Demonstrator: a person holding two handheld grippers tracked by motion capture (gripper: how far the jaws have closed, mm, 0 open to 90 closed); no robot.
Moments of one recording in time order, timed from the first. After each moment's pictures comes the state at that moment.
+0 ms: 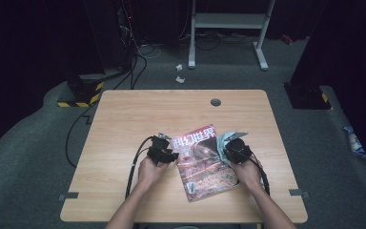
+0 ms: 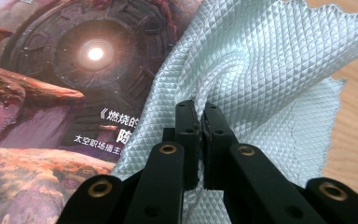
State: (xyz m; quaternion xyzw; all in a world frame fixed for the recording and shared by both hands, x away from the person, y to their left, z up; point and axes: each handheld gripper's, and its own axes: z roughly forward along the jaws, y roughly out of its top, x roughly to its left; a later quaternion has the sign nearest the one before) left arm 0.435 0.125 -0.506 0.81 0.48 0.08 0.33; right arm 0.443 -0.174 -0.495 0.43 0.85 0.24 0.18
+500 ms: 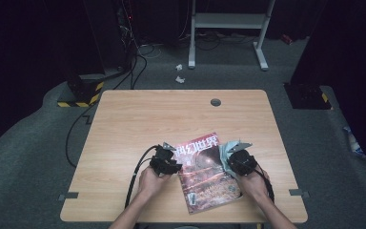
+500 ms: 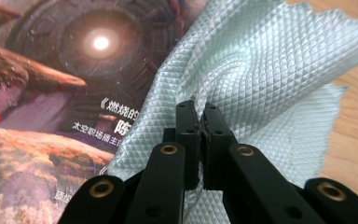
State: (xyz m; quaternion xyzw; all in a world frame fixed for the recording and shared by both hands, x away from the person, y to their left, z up) left arm 0.400 0.111 -0.502 0.83 0.45 0.06 0.32; right arm 0.404 -0.185 -0.492 0.40 0.87 0.24 0.18
